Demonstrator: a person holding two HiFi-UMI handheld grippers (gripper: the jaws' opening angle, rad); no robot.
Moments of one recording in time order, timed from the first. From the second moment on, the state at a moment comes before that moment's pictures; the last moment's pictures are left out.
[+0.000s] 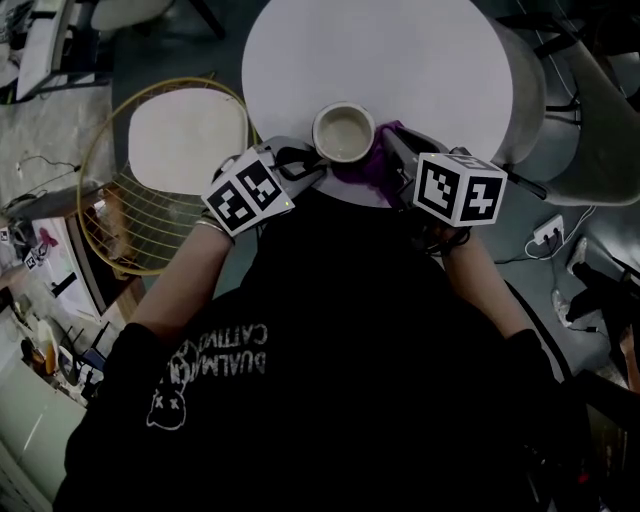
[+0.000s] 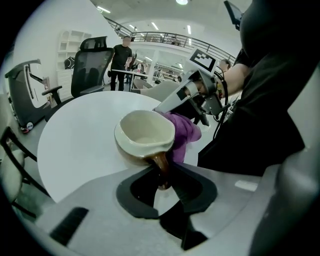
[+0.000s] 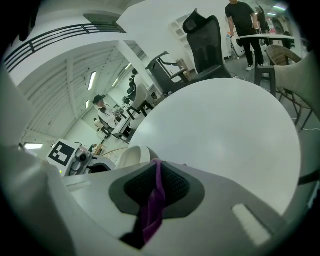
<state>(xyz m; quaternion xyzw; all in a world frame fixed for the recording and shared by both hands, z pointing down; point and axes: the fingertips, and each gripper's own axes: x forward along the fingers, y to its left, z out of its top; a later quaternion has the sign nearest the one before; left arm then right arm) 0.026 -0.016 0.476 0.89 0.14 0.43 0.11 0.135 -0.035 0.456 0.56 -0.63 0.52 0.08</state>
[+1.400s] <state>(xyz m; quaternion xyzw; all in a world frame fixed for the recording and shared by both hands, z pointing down) 0.018 -0.016 0.475 0.87 0.20 0.43 0.09 0.135 -0.078 0.453 0.55 -0.63 0.51 0.19</state>
